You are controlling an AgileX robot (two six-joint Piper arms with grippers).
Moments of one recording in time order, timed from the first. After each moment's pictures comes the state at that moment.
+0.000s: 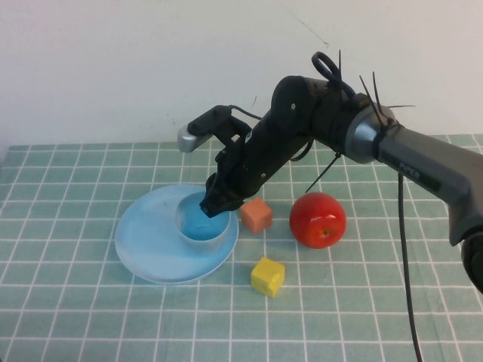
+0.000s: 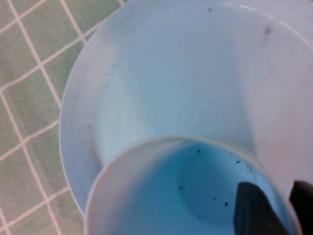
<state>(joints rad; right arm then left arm) 0.59 2.39 -2.11 0.49 0.98 -0.57 -0.04 -0.01 0.02 -0.10 0.38 -0.04</state>
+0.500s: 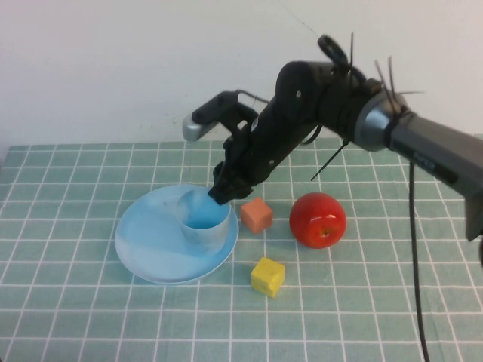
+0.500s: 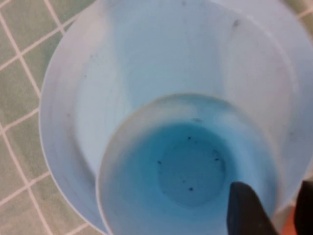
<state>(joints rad) 0.59 2.35 -2.11 0.38 1.00 -0.51 -0.04 -0.01 0.02 -0.10 0.38 -0.04</state>
